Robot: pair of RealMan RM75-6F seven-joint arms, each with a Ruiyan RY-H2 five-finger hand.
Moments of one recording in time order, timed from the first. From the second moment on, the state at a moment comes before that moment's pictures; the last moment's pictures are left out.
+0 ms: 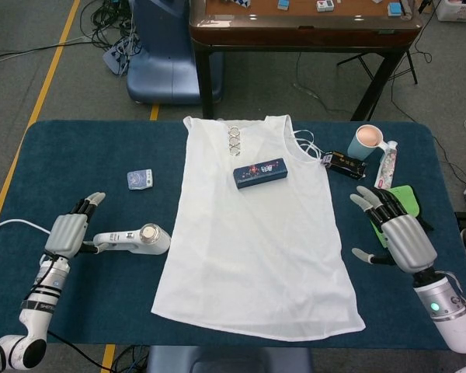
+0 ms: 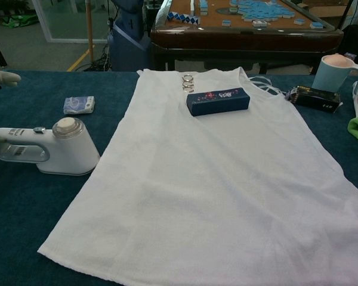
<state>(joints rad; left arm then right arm) -0.45 -1.37 -0.16 -1.38 1.25 1.15 0.02 0.33 -1.06 0.05 -1.61 -1.61 1.39 0.16</state>
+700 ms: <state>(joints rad) -0.21 -1.30 -0.13 -1.50 1.29 1.51 0.14 0.19 -1.10 0.05 -1.58 -1.44 1.44 0.02</state>
